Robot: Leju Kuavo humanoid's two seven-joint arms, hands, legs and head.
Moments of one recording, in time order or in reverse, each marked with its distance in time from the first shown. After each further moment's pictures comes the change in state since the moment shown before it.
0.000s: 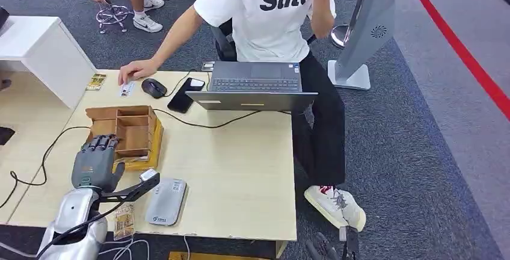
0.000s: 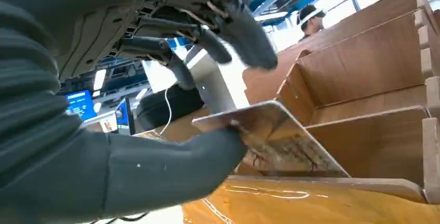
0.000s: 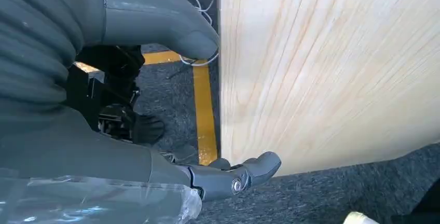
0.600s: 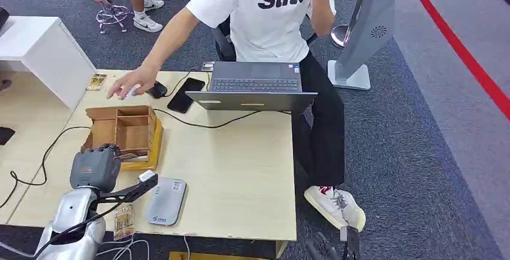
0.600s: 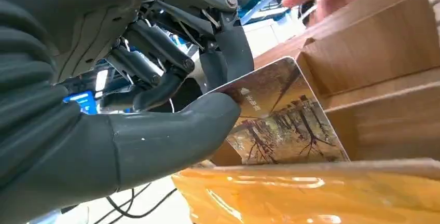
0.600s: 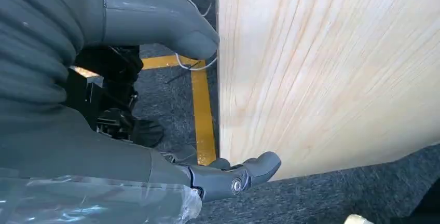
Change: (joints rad) left arm -0.006 0.017 0.000 0.011 -0.002 -0.014 0.015; right arm 0.000 0.000 0.000 0.000 -0.017 0.014 0.002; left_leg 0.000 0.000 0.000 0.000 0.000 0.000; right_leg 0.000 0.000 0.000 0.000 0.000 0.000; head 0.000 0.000
